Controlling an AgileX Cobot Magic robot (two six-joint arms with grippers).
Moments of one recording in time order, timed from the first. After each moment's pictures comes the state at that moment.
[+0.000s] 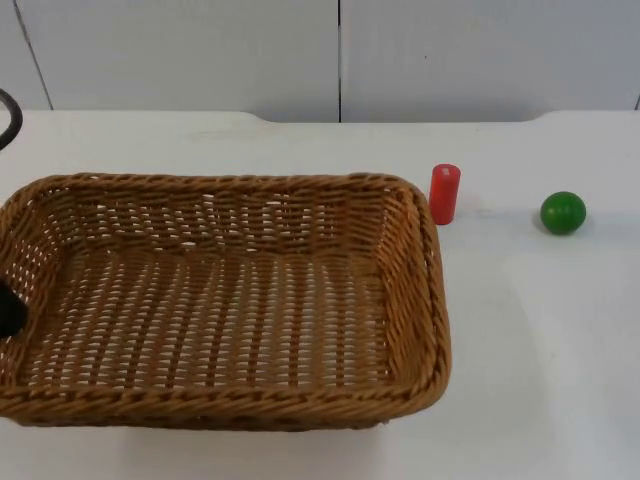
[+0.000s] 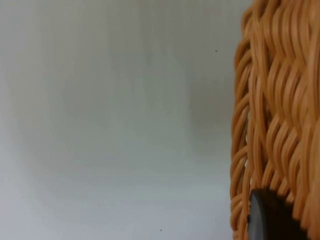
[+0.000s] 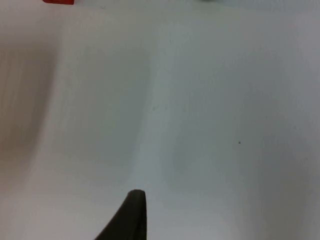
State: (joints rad) right arm -0.02 0.89 -0.72 0.25 0.90 -0.19; left arm 0.26 1.63 -0.79 -0.72 1.00 0.75
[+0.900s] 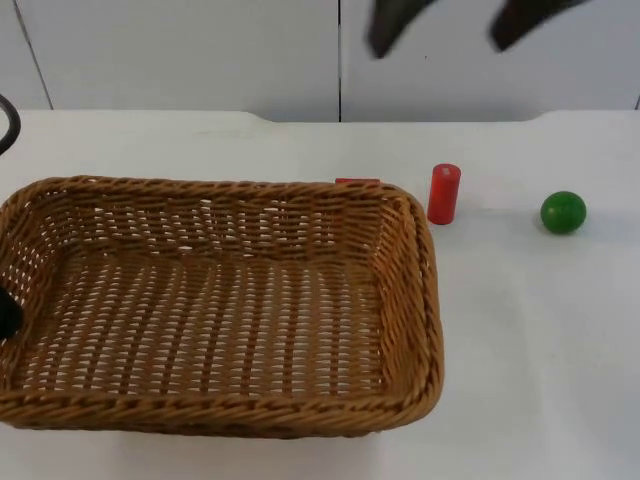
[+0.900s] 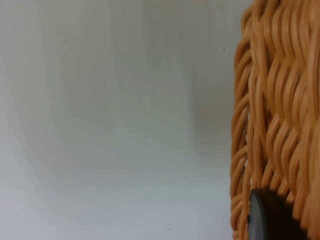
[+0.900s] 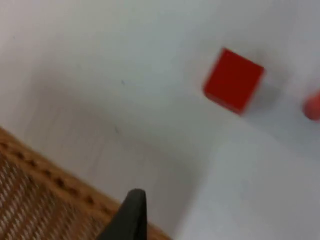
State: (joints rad) right arm 0.52 1.99 -1.89 0.11 1.06 0.08; left arm 0.26 1.63 -0.79 -0.70 0.99 0.75
